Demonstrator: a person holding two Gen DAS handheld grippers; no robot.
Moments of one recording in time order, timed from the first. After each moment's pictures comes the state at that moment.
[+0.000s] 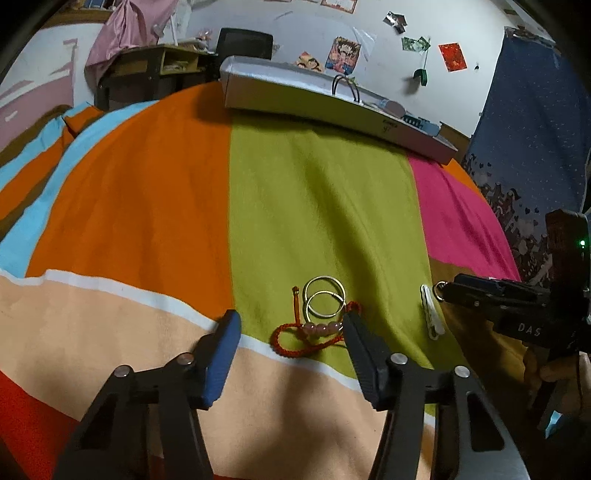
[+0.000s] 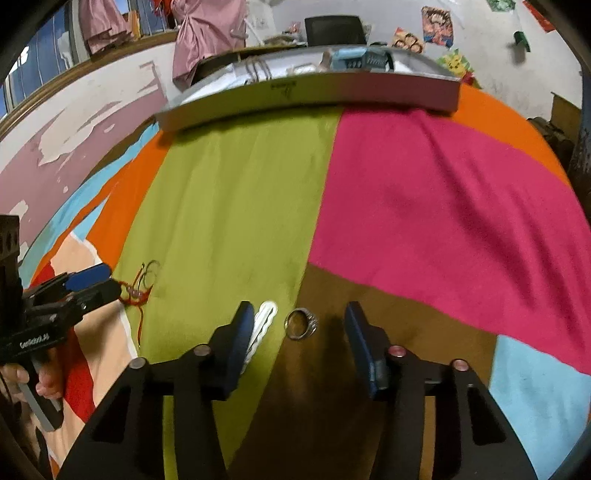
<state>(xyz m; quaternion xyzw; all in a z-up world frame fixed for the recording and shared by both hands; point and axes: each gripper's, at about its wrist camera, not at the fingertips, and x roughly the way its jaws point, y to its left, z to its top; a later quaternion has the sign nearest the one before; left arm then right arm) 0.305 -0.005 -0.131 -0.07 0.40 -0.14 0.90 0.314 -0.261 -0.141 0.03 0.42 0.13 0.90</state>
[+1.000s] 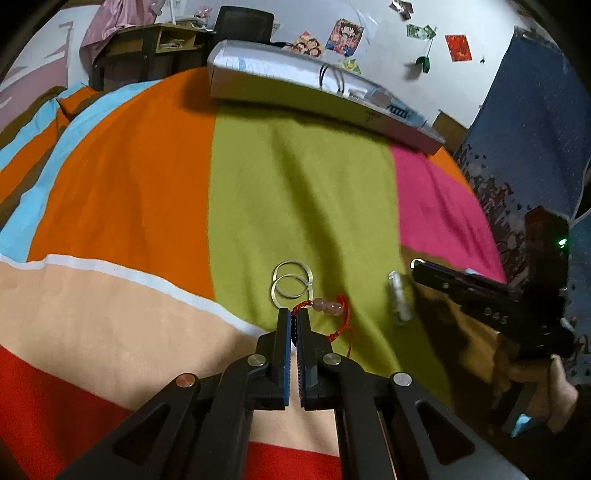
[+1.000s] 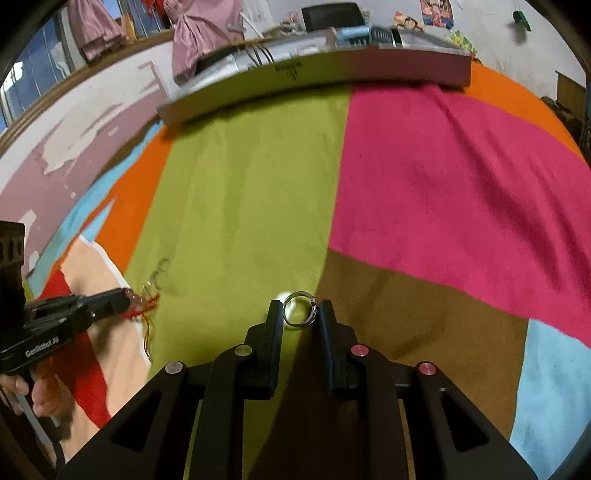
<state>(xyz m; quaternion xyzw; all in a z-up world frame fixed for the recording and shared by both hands) 0.294 -0.020 -0.106 -0.09 0.44 -0.15 0.88 0.319 -0.241 -0.154 0.07 0.43 0.15 0.89</state>
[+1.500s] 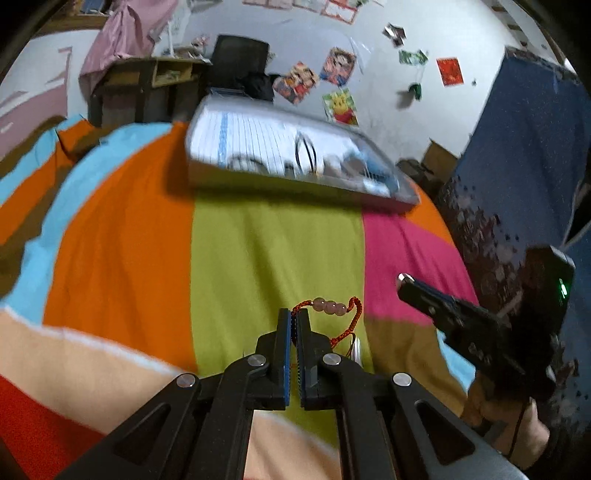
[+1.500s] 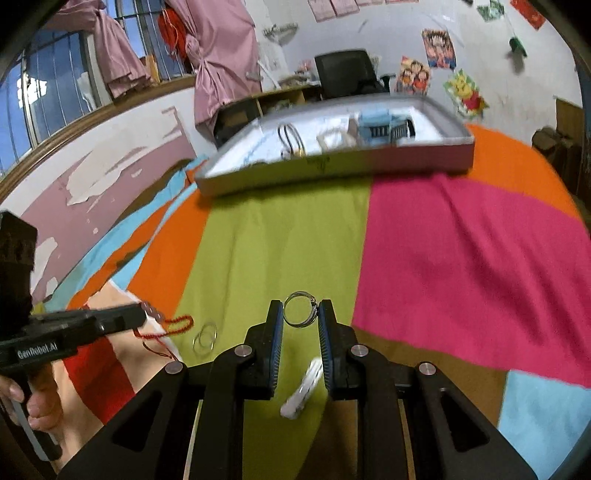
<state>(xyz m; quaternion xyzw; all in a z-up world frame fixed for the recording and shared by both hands) 0.318 -0.025 -0.036 -0.10 0.38 -0.15 0.91 0.311 -0.254 -0.099 0.08 0.34 0.17 0.92</state>
